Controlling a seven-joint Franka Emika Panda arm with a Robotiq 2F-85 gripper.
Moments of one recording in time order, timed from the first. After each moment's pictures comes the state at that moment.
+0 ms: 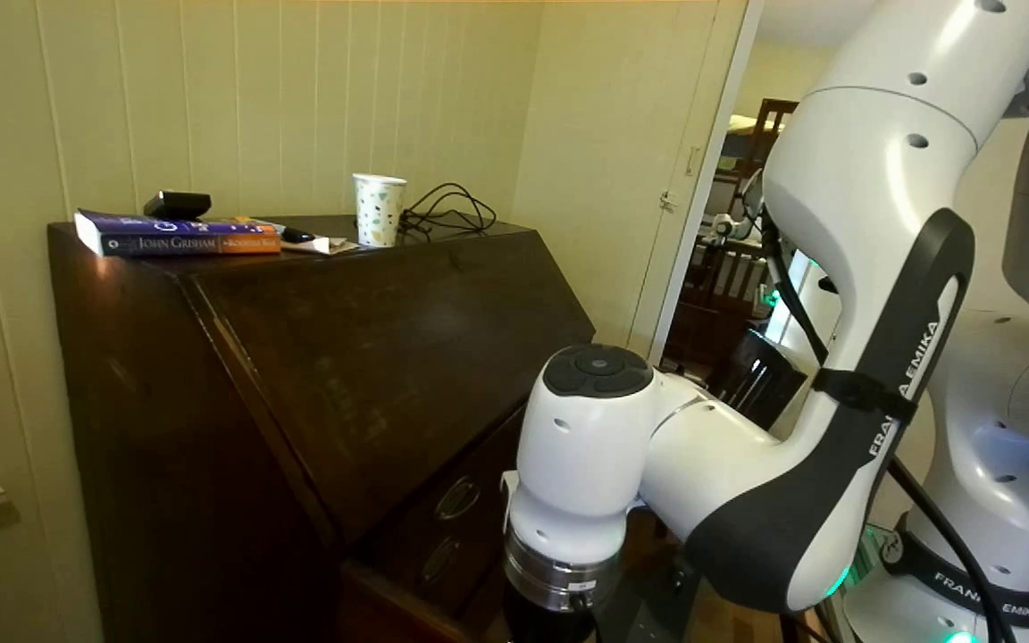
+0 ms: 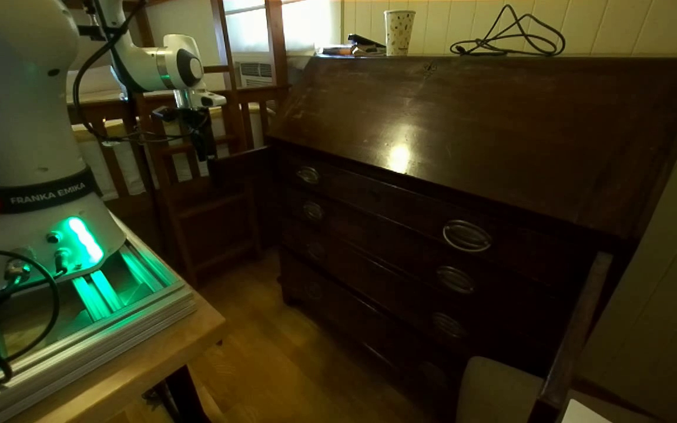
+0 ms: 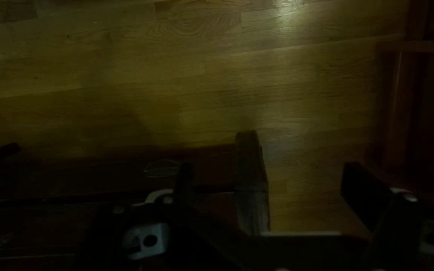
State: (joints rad) arm 0.50 0.37 0.11 -2.41 -0.23 2.74 0.98
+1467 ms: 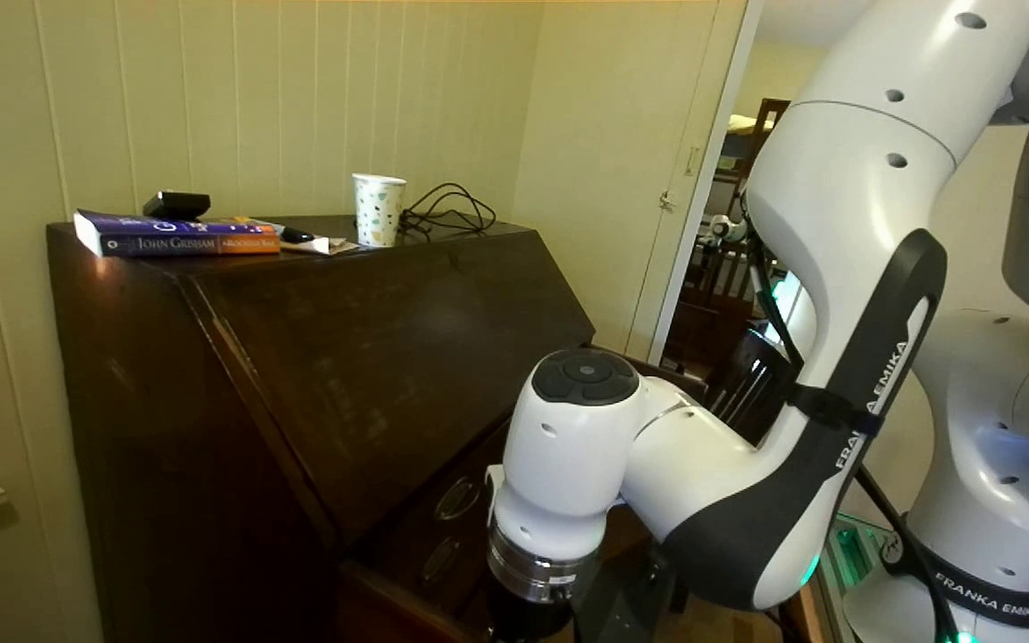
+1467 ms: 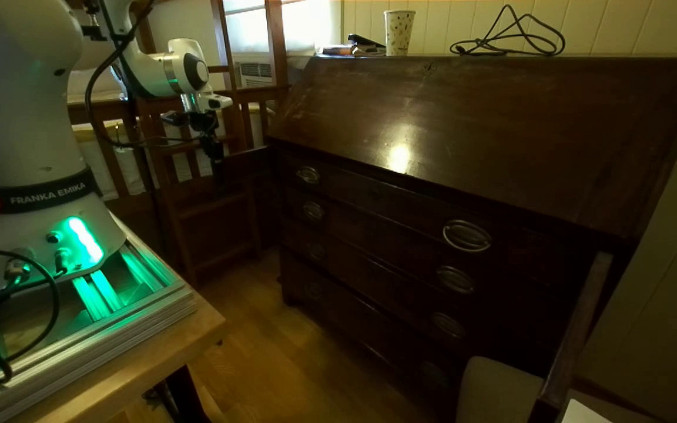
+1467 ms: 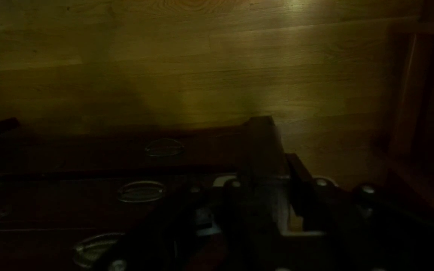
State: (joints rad) arm 0.58 0.41 0.00 -2.38 -0.28 2.78 0.97
